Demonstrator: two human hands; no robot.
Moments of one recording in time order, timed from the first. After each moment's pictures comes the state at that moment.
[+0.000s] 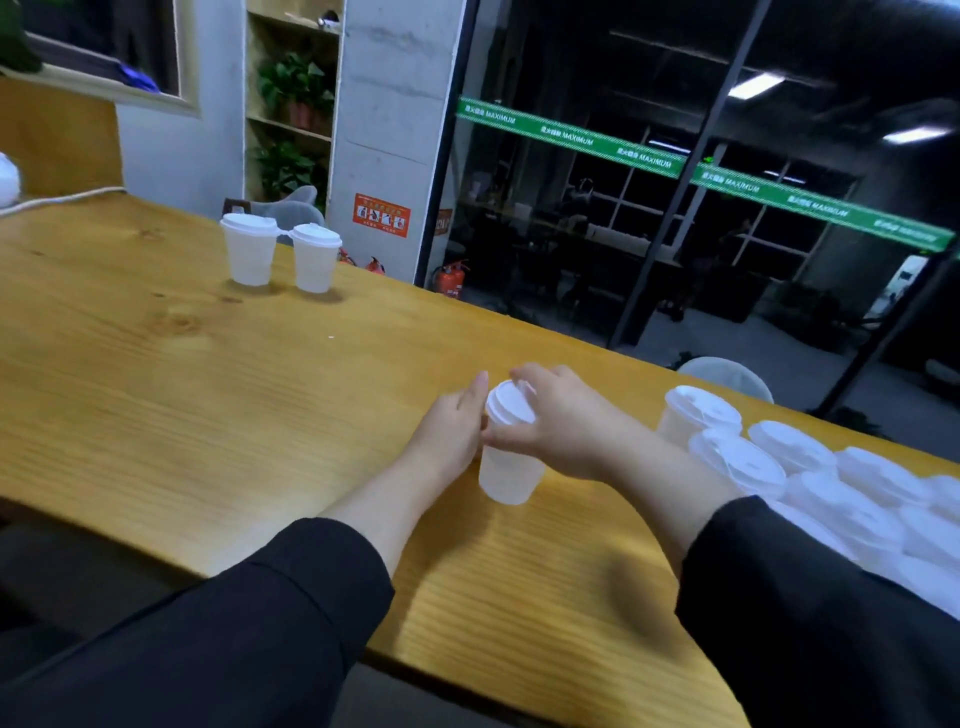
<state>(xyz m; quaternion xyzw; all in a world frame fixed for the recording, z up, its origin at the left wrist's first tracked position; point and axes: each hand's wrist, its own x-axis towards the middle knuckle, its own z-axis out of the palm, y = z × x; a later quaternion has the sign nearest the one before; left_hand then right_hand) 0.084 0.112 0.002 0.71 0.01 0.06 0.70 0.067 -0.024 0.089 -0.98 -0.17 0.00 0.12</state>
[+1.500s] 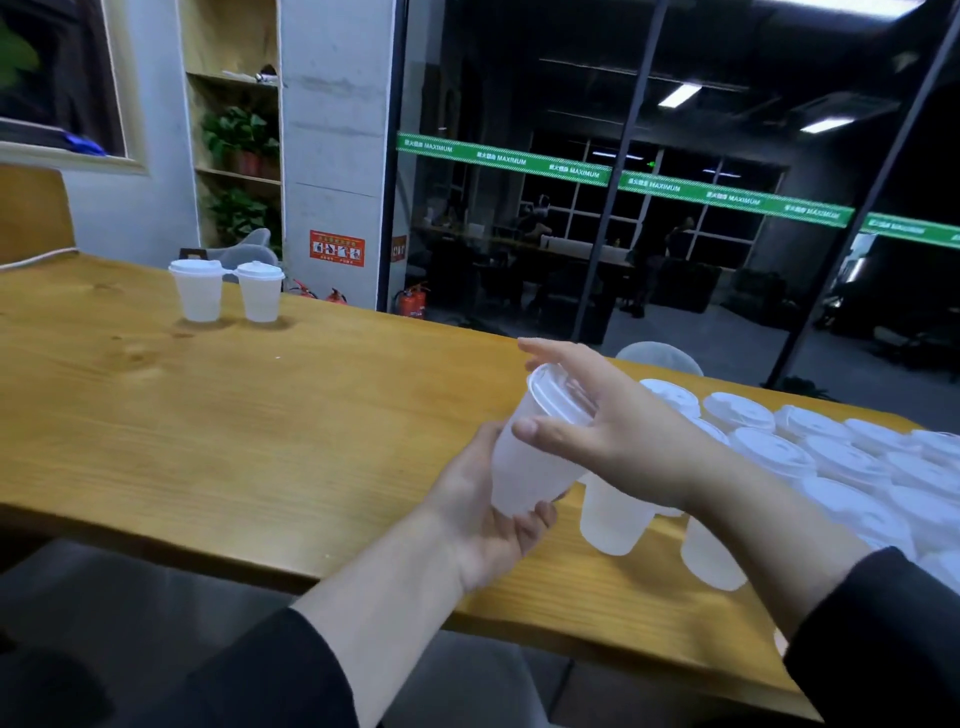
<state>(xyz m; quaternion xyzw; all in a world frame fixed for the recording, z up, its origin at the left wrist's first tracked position) -0.072 -0.006 0.055 0.40 0.07 -0.22 0.89 -0.064 -0.154 0.126 -0.90 -0.26 -0.05 0.33</state>
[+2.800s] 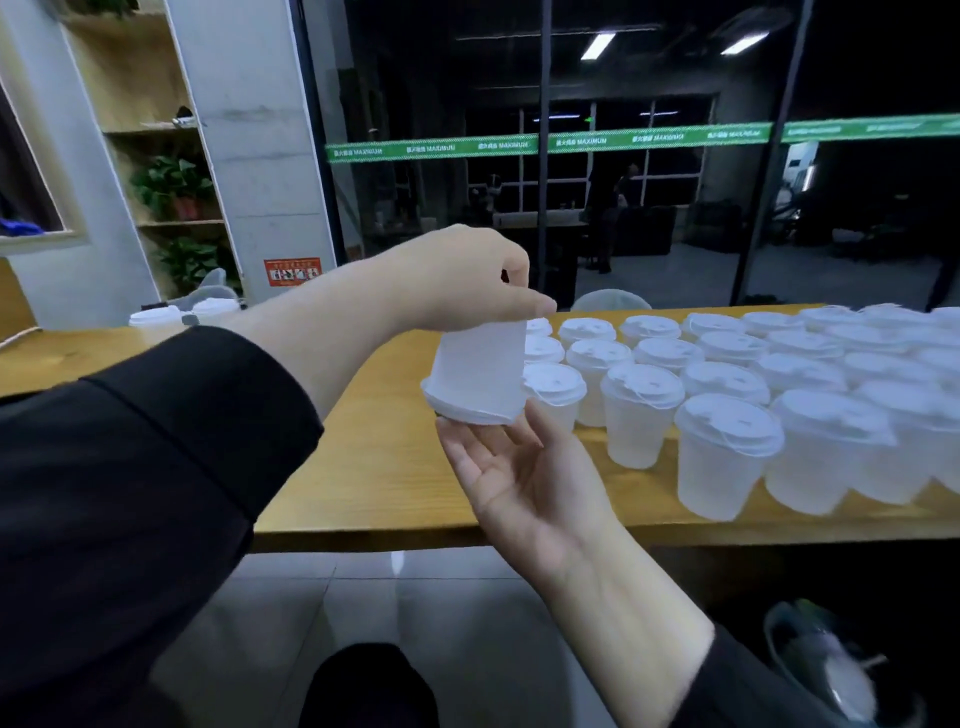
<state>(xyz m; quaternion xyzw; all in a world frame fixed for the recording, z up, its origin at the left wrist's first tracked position) -0.088 -0.038 0.208 0.95 -0.27 0.14 0.06 -0.175 -0.128 0.068 -0.16 0.01 0.11 0.98</state>
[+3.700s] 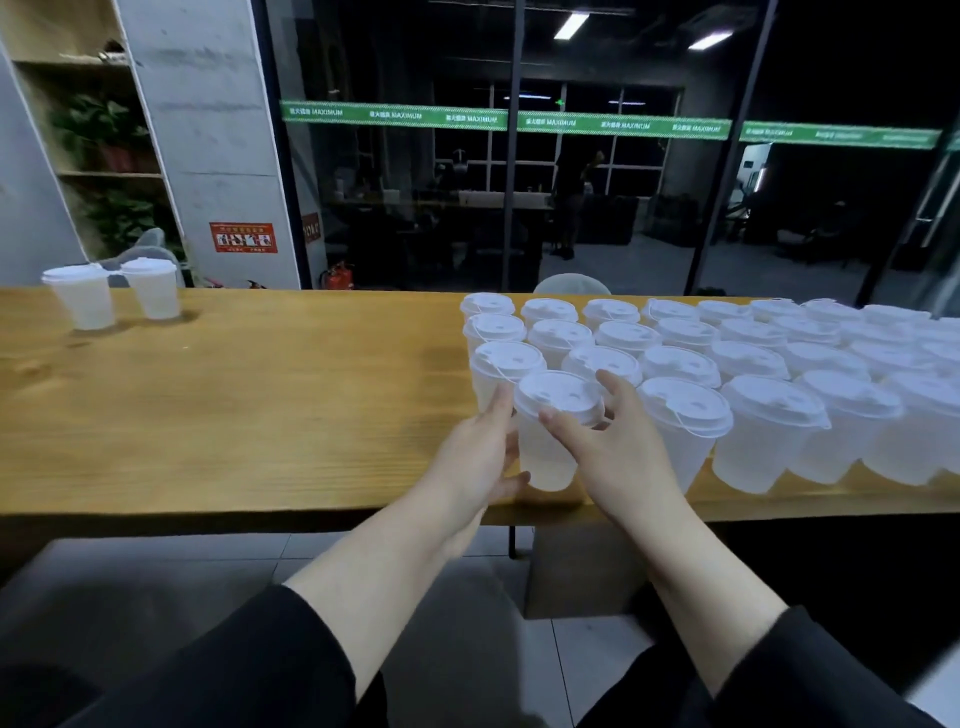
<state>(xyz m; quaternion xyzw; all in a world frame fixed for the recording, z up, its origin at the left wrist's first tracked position) -0.128 -0.089 0.027 0.64 -0.08 -0.15 0.75 -0.159 -0.227 0.036 -0.81 0.06 -0.23 0.53</state>
